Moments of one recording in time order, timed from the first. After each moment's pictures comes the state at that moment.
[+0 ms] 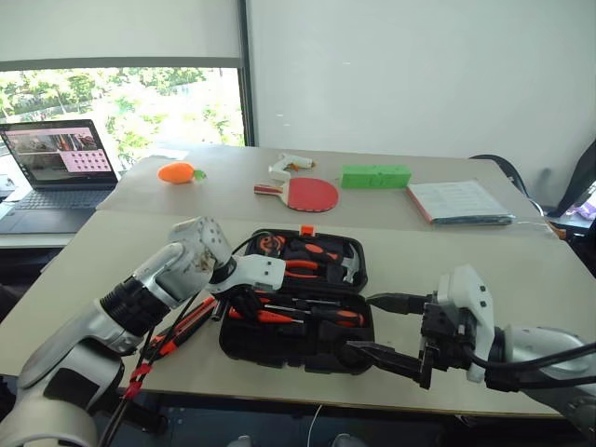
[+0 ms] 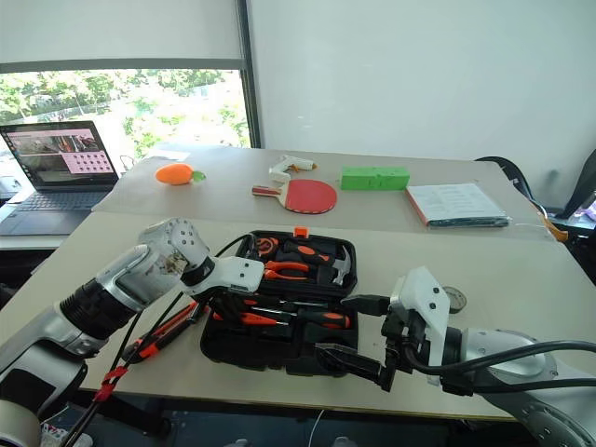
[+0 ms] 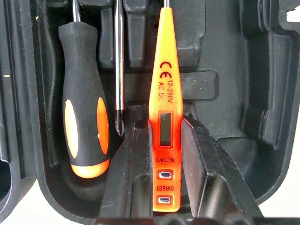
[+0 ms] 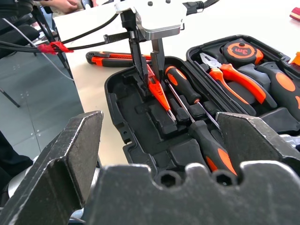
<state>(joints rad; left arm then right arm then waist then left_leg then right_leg) -0.97 0.75 -0.66 0.02 0.16 0.65 -1.58 -0.02 -0.90 -0.25 -0.86 1.02 0.81 0.57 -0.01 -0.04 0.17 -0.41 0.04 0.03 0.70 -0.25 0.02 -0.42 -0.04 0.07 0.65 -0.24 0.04</state>
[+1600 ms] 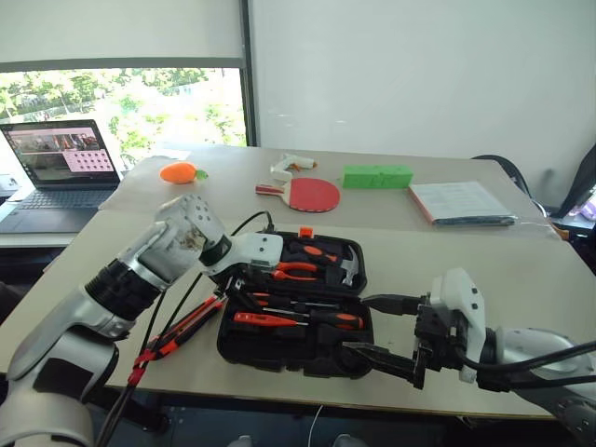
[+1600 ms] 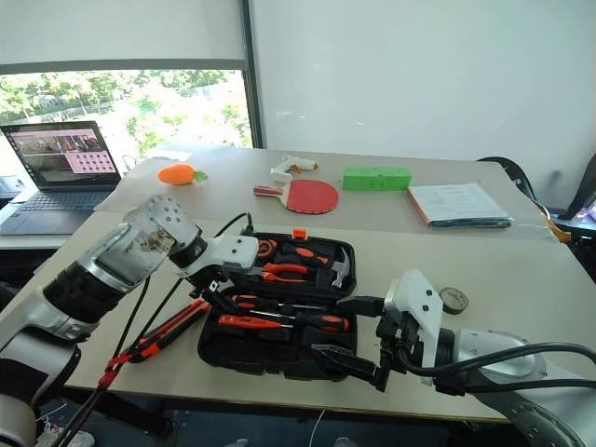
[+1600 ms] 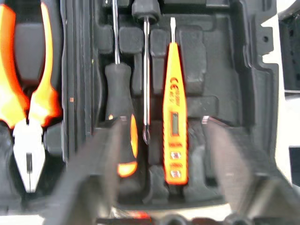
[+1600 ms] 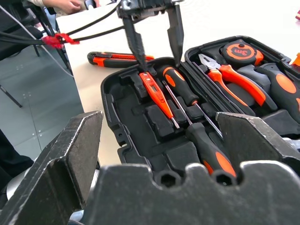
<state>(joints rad) -1.02 0.79 -0.61 0.06 0.01 0.58 -1.58 -0.03 -0.87 -0.21 -0.85 0.97 0.79 0.59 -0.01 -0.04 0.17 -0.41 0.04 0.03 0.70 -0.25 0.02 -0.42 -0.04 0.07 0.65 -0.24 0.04</state>
